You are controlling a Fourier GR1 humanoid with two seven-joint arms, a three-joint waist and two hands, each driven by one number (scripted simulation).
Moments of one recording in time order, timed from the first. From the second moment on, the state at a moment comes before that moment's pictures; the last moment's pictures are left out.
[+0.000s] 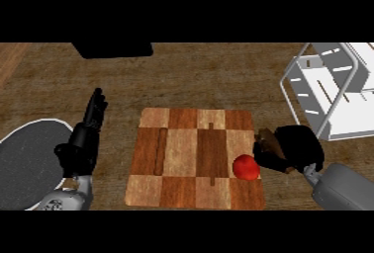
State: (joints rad) left arm -0.10 0.14 -0.13 -1.58 -0.07 0.27 0.05; right arm -0.50 -0.74 0.95 -1.37 0.55 0.00 0.72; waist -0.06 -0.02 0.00
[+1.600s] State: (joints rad) left arm -0.13 0.11 -0.13 -1.56 -0.09 0.24 0.05; right arm -0.26 -1.39 -0.05 -1.88 -0.09 0.07 0.73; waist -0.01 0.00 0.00
